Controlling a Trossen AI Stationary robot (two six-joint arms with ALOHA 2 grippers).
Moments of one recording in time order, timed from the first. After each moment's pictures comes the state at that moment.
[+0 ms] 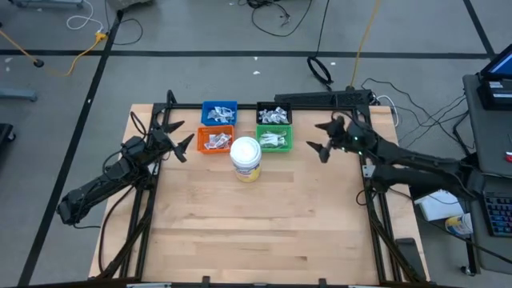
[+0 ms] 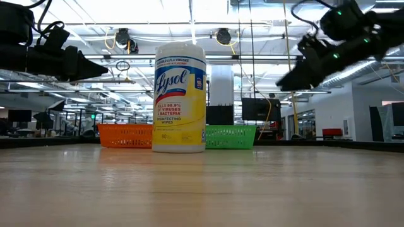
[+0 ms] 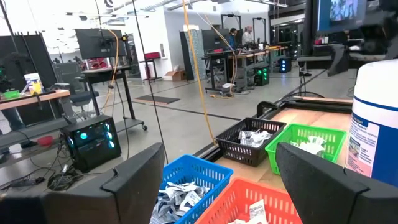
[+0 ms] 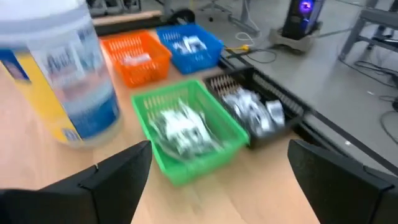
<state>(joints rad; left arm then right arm) 0.62 0.02 0.02 0.07 -0.05 0.13 -0.53 0.79 0.36 0.10 -0.05 -0.01</state>
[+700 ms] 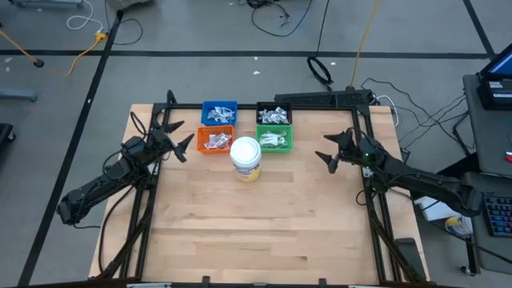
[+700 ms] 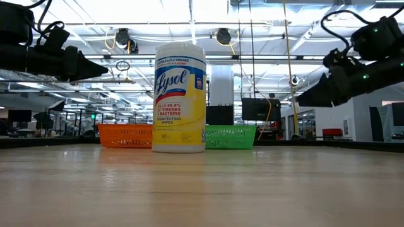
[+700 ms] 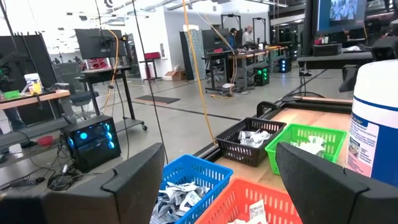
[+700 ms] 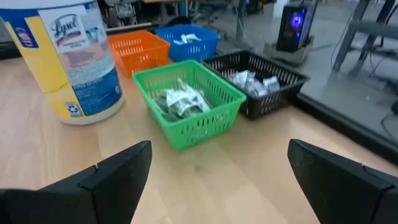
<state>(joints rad) 0.62 0.02 0.02 0.07 -0.05 0.13 -0.54 0.42 0.02 0.15 -0.05 0.02</state>
